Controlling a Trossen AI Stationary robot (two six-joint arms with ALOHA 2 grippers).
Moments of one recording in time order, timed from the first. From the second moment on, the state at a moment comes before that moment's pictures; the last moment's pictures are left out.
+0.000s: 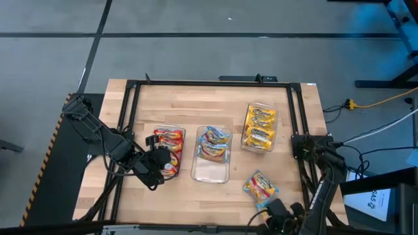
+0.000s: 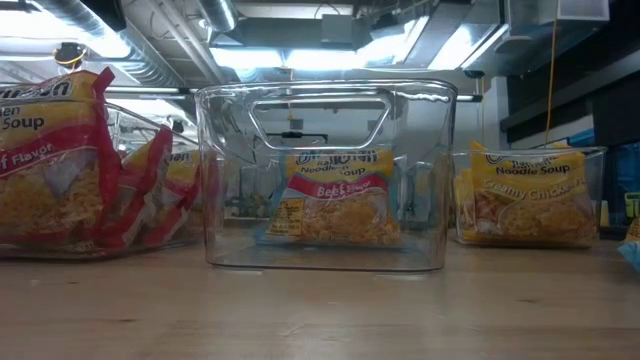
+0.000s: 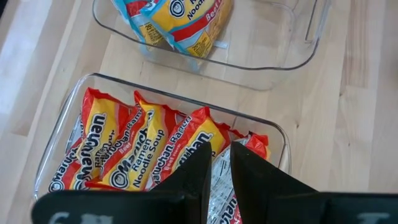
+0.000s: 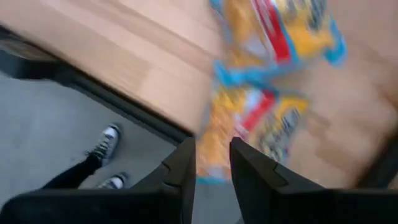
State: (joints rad) left arm -0.65 1.36 1.25 -1.11 -0.48 -0.79; right arm 1.03 2.11 2.08 -1.56 0.21 2.13
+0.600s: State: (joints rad) left arm -0.65 1.36 1.25 -1.11 -0.48 -0.78; right arm 0.83 1.97 1.70 -1.57 0.20 1.84
